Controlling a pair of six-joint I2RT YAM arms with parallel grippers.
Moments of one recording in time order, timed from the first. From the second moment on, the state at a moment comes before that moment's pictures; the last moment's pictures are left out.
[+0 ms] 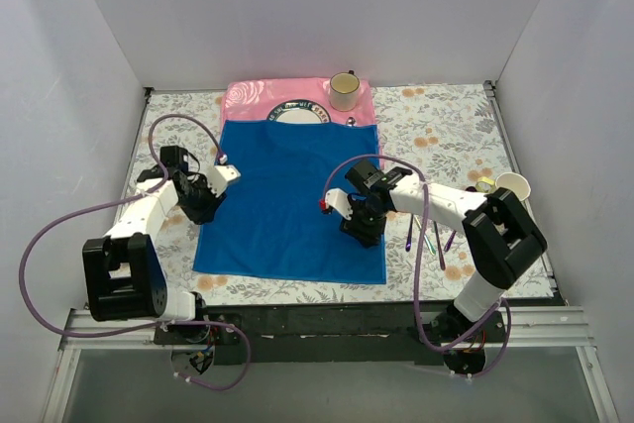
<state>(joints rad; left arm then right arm) 0.08 1.39 0.91 -0.78 0.35 0.92 0.74 1.63 1.04 -0.74 -0.26 -0.57</state>
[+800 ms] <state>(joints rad) -0.01 1.10 0.63 -0.92 0.21 1.09 0.74 1.68 1.03 -0.76 -0.25 -0.64</state>
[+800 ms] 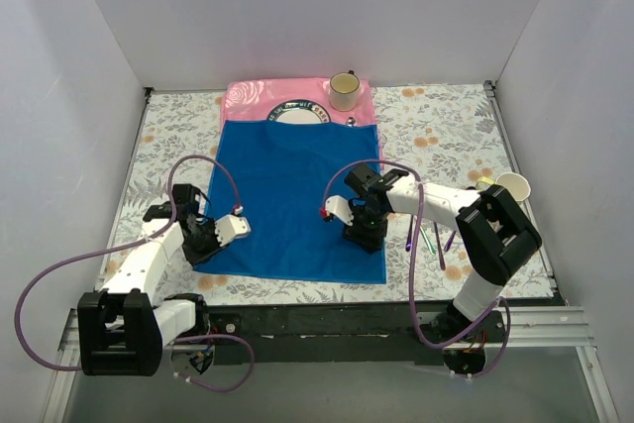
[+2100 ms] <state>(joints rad) 0.12 1.78 1.53 -0.44 0.72 0.14 0.21 2.31 1.97 -0.43 -0.34 -0.08</state>
